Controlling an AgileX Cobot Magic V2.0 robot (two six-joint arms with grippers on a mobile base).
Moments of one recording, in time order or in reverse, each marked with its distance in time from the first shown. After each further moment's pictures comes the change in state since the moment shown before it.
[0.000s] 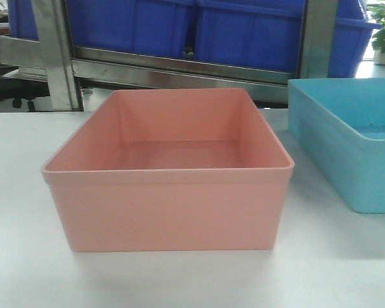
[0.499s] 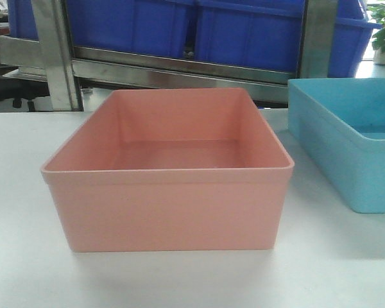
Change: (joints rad) left arm 0.000 0.000 0.000 0.000 -0.001 0.000; right arm -0.061 0.393 -0.004 0.129 -0.256 -0.294
